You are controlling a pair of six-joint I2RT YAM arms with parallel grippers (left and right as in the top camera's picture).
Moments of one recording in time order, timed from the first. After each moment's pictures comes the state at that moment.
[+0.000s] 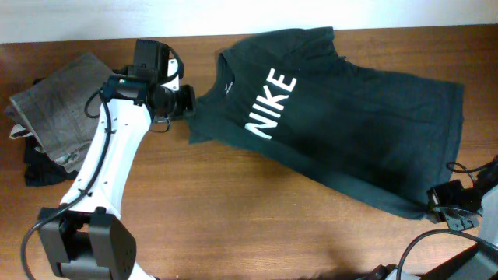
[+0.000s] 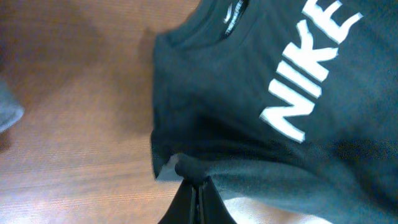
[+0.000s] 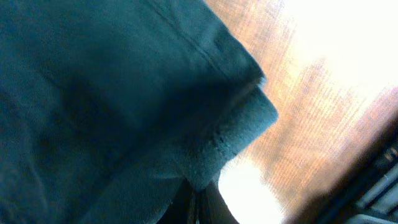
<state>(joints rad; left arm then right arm) -0.15 1.77 1.61 -0.94 0.16 -0.24 -0.79 1.41 0.95 -1.08 -0.14 0.53</state>
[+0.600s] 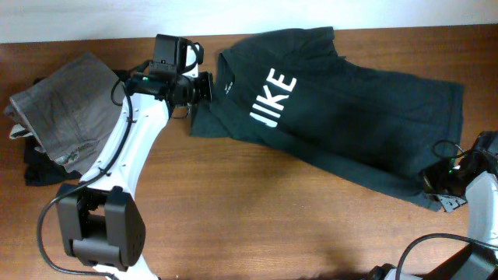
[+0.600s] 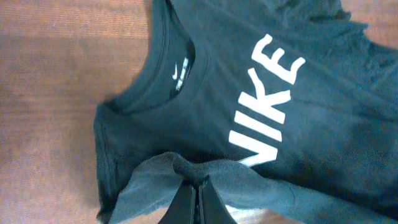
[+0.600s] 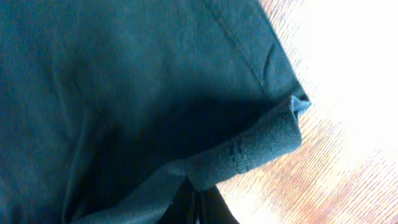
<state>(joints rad) -0.21 1.87 1.61 -0.67 0.21 -0.25 -0.65 1.41 0.95 -0.88 -0.11 0.52</state>
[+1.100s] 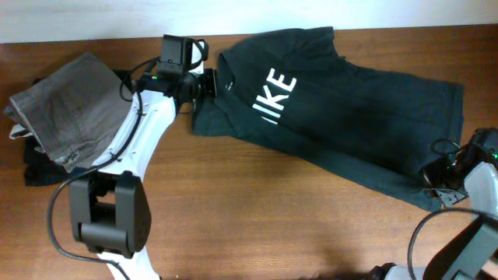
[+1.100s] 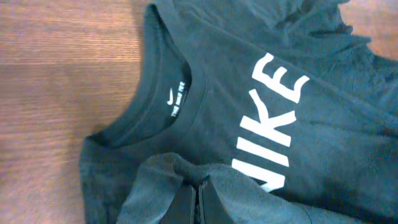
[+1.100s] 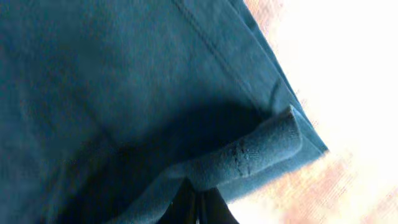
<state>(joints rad) -0.23 1.96 1.61 -0.54 0.21 -0.24 -0.65 1.56 0.95 -0.76 -0.06 0.52</state>
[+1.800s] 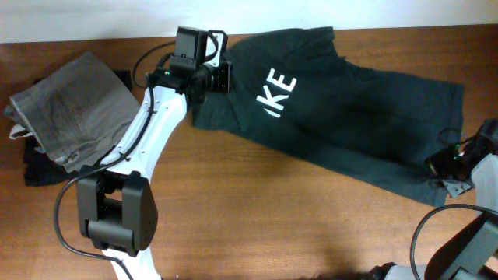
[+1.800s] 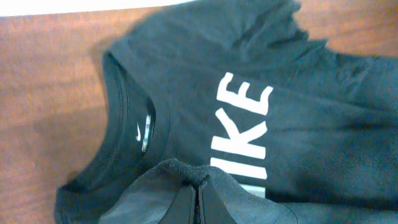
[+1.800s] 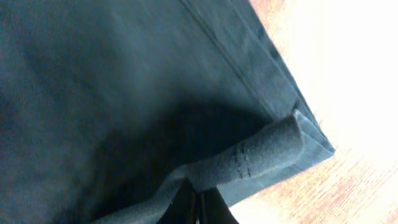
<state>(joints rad) -0.28 1.98 1.71 -0.52 0.22 -0.14 -0.65 1.57 1.07 -0.81 -0.10 0.52</state>
